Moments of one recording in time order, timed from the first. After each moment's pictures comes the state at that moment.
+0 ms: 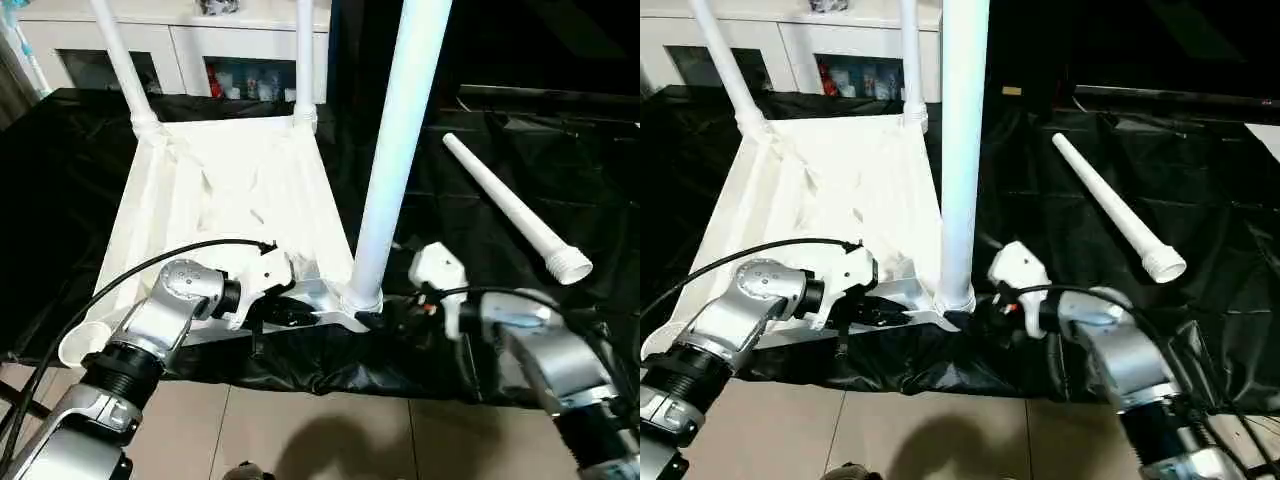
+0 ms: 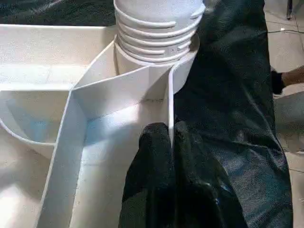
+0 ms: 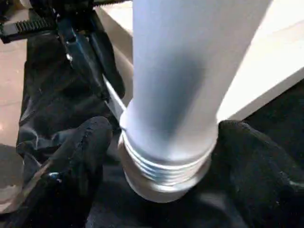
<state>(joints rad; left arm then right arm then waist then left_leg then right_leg) -0.54 0.42 -0.33 0.48 -0.04 0.13 -1.22 -0.34 -0.42 0.25 0.20 0.16 0.23 0.95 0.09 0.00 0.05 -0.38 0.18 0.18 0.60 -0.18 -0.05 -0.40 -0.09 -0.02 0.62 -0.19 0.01</state>
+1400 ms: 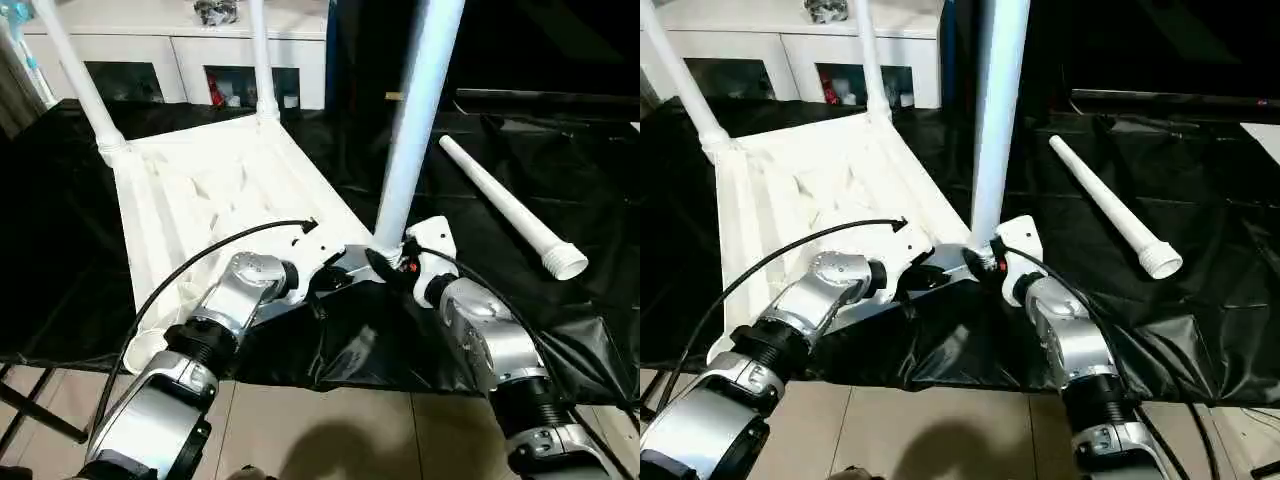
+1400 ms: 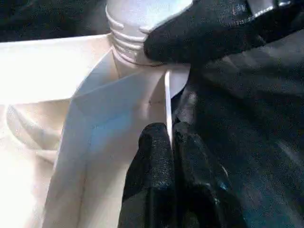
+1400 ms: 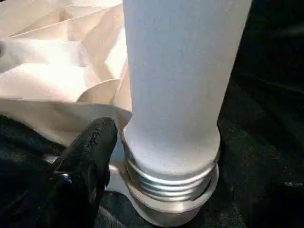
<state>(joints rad) -0.69 0.17 -0.30 0.75 0.08 0.13 -0.88 -0.42 -0.20 0.09 0.44 0.11 0.19 0.55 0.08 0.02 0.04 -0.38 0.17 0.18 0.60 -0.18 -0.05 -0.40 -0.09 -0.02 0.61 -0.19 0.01</state>
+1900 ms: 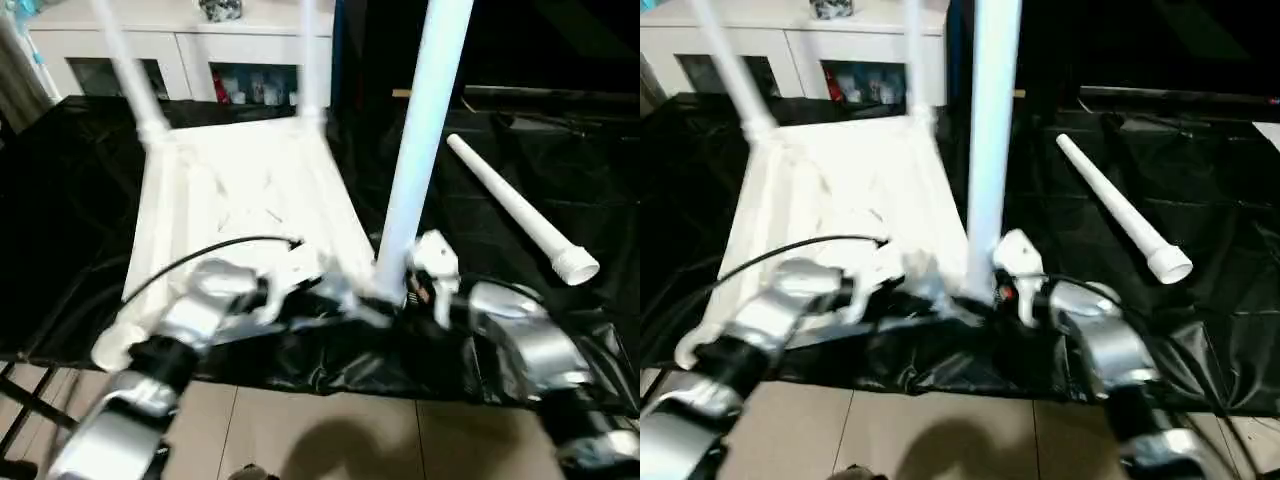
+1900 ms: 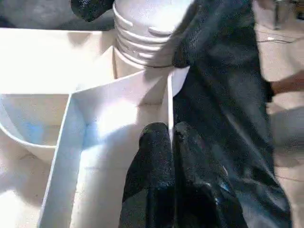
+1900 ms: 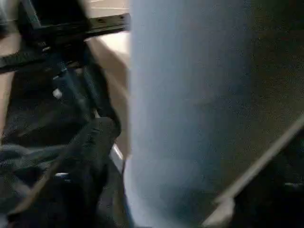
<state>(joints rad) -0.60 0.30 -0.31 0.62 -0.01 0.09 -1.25 -0.38 -0.39 0.21 0.32 0.16 0.15 1.00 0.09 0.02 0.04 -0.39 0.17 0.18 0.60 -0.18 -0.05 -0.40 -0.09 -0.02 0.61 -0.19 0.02</state>
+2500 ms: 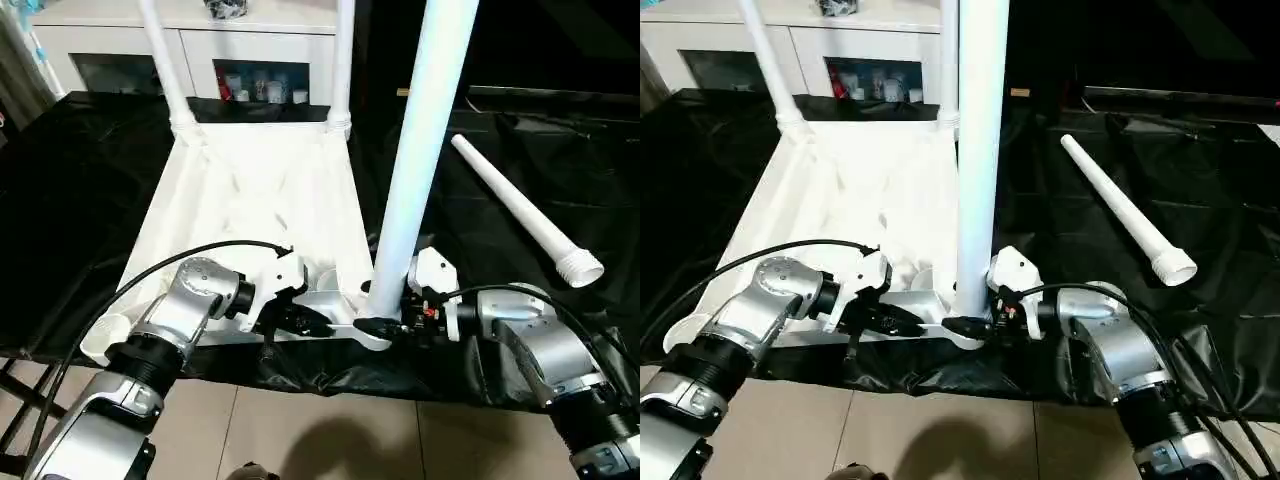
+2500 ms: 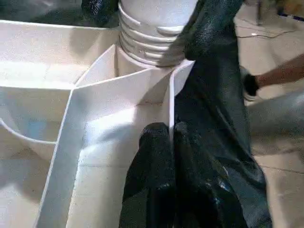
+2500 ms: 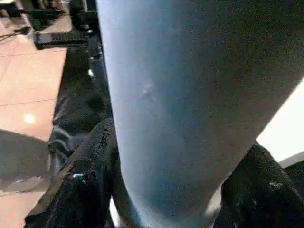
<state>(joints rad) -0.61 0.32 -0.33 0.64 -0.01 0.07 -1.30 -0.36 -0.42 0.23 0.28 0.16 0.16 1.08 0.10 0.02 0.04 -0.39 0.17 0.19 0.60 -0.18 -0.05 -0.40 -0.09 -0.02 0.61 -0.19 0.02</state>
